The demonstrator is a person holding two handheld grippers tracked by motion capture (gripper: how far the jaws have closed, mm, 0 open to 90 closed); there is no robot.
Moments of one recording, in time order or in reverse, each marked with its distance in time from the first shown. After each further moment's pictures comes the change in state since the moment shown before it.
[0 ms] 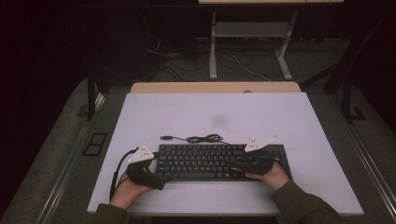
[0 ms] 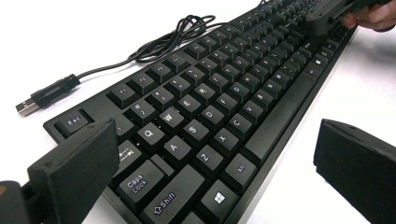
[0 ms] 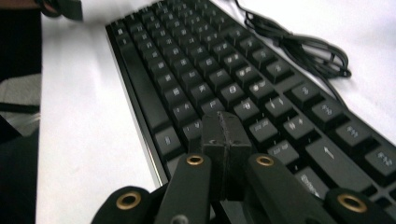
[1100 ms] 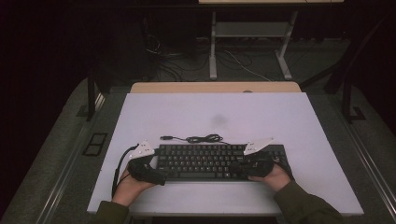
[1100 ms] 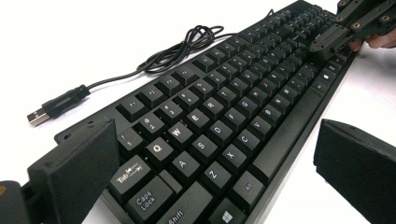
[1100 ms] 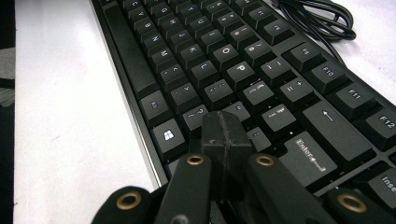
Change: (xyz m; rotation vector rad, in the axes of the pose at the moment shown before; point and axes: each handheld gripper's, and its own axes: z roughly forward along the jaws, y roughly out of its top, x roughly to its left) left arm 0.003 0.009 0.004 -0.014 0.023 -0.026; right arm -0.002 -0.008 0.004 0.092 -0.023 -0.013
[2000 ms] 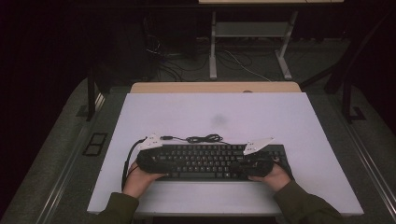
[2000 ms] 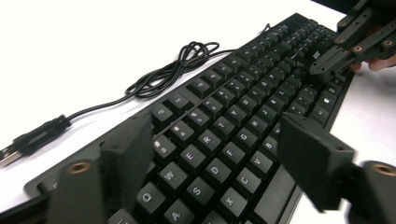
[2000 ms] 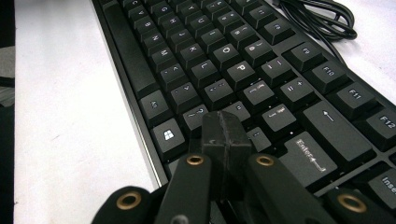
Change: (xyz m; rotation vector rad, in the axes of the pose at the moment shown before) left arm 0.003 0.018 0.022 -0.008 -0.039 -0.016; right arm 0.000 0.001 0.000 0.006 0.001 -0.003
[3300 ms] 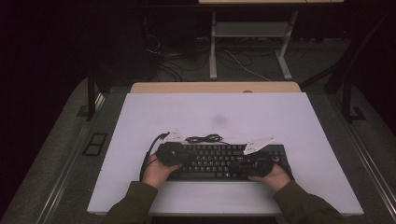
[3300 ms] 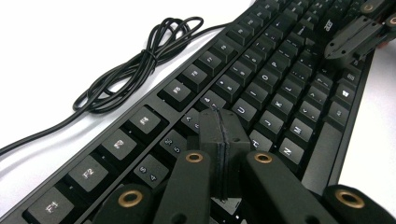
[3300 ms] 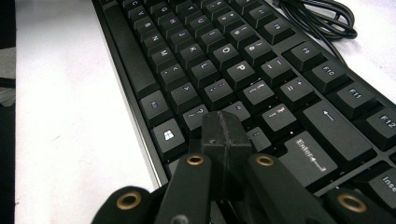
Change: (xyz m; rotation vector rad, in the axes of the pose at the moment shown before) left arm -0.006 0.020 0.053 0.187 -0.043 0.062; right arm 0.000 0.000 0.000 0.001 0.003 0.007
